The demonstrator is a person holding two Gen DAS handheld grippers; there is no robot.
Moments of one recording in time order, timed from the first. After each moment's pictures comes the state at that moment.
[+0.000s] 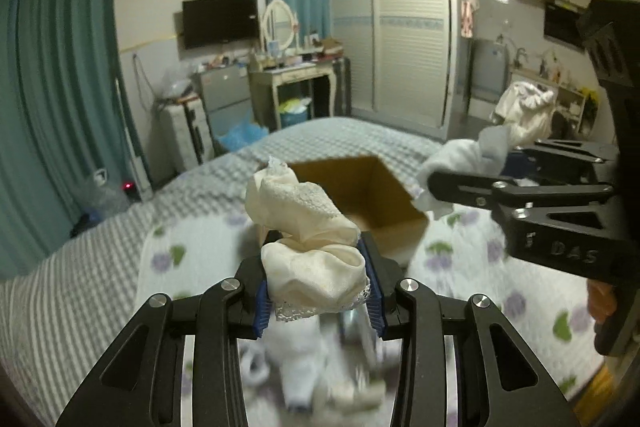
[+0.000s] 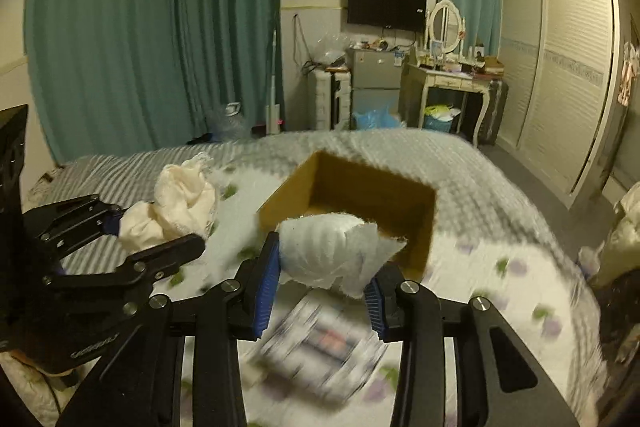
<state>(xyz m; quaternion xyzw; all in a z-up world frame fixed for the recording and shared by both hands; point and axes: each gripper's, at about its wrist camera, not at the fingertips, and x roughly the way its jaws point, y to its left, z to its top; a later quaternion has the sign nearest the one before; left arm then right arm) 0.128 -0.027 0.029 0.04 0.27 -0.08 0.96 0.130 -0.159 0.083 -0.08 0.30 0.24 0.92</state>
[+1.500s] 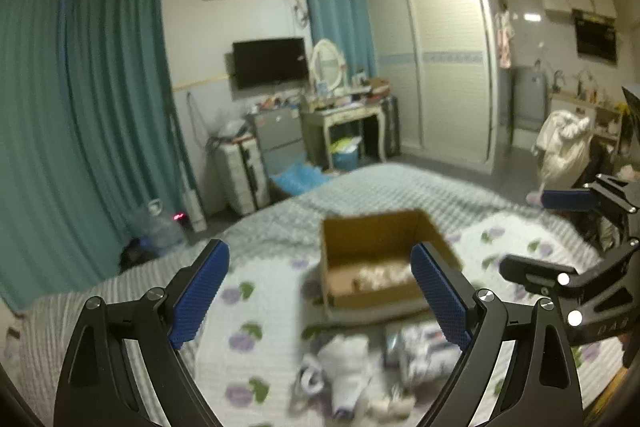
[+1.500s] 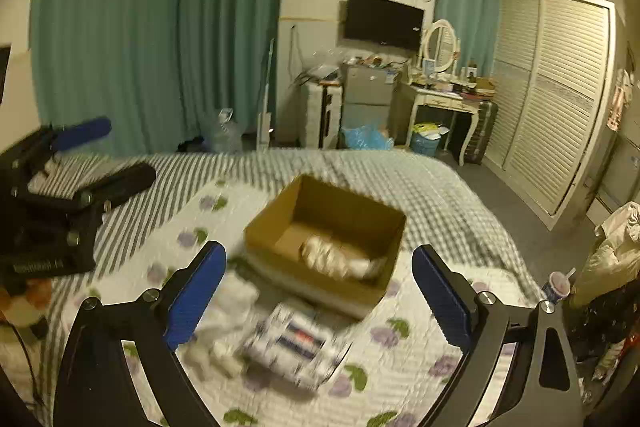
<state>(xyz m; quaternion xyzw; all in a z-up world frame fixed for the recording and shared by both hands) 0.066 -0.007 0.078 0.06 0.21 0.02 0.98 0.079 -0.170 0.125 -0.12 0.28 0.23 0.92</state>
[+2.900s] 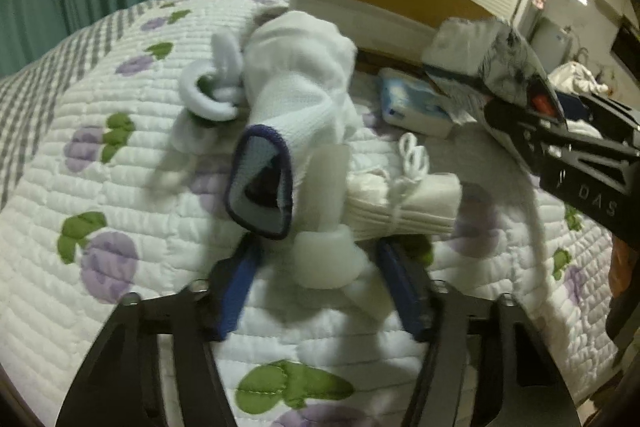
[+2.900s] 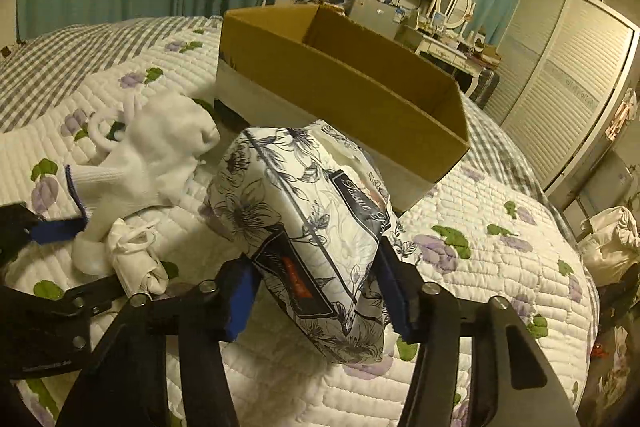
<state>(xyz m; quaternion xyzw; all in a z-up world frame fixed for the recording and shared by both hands) 0.066 -0.019 -0.177 -0.07 0.43 -0.01 0.90 0.119 -0.143 -0.097 -0.22 0.34 0.18 0.90</state>
